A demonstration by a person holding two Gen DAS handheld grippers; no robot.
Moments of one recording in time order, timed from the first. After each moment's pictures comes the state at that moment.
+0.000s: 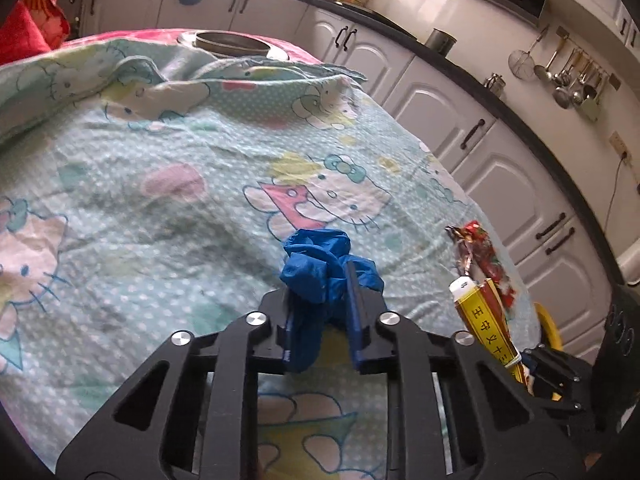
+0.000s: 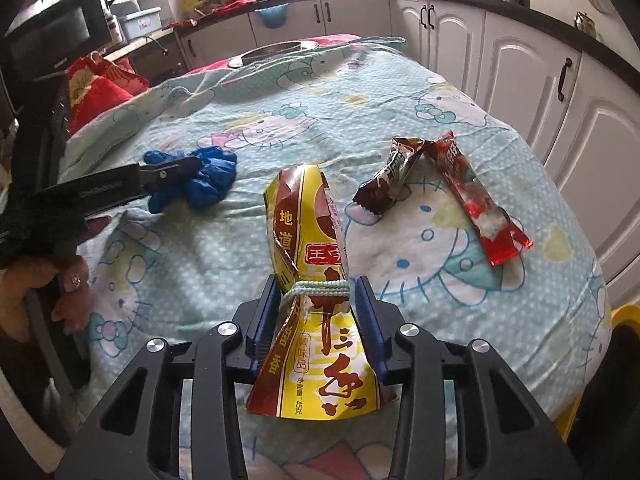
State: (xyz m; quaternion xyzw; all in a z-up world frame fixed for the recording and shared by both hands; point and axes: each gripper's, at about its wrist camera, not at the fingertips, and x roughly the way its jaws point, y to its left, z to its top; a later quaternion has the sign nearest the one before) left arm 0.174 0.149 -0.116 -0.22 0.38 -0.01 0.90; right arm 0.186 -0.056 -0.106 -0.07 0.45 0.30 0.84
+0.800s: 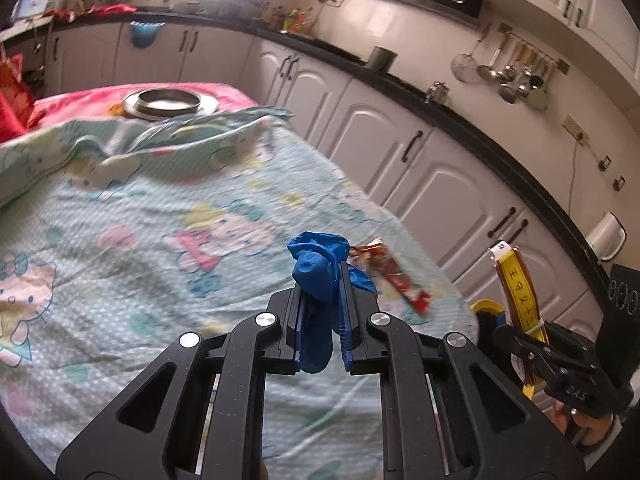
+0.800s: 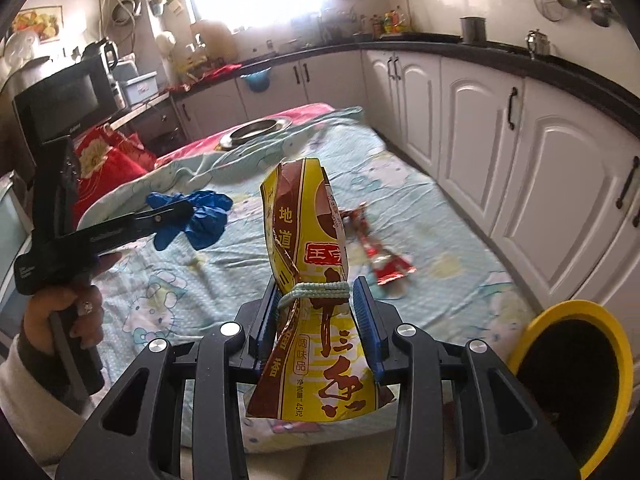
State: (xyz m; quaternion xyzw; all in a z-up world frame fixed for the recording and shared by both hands) left arm 0.152 0.085 -0.043 -0.18 0.32 -0.07 0.93; right arm 0.154 -0.149 -0.028 -0.01 0.37 0.28 0.89
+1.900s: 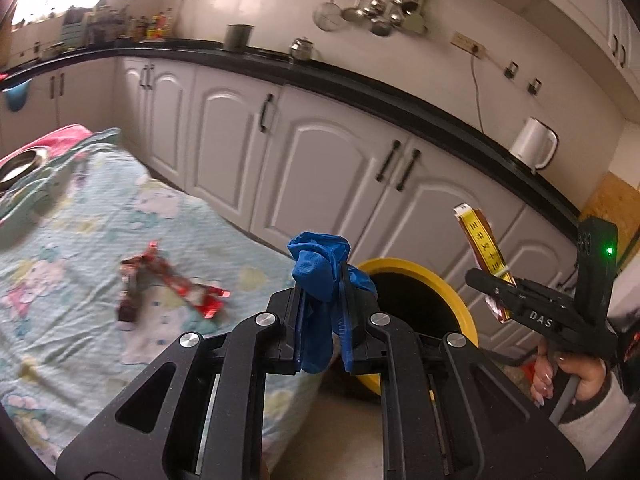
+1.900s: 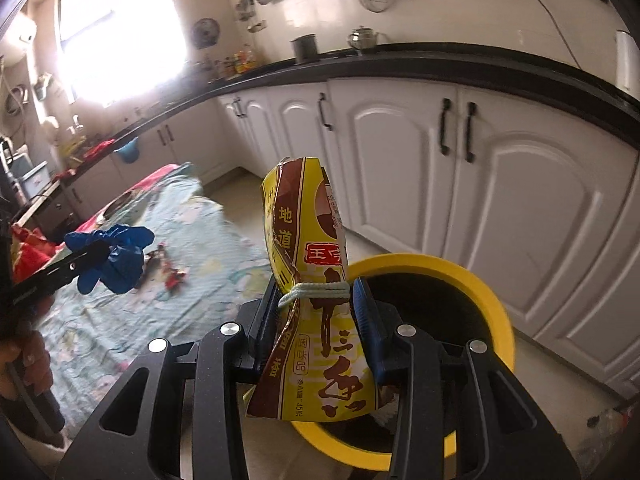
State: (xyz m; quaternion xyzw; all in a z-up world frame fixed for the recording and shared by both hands) left arm 0.168 -0.110 -0.023 -0.07 0.32 -0.25 0.91; right arm 0.122 -0.354 -0.029 0.08 0.34 0.06 0.94
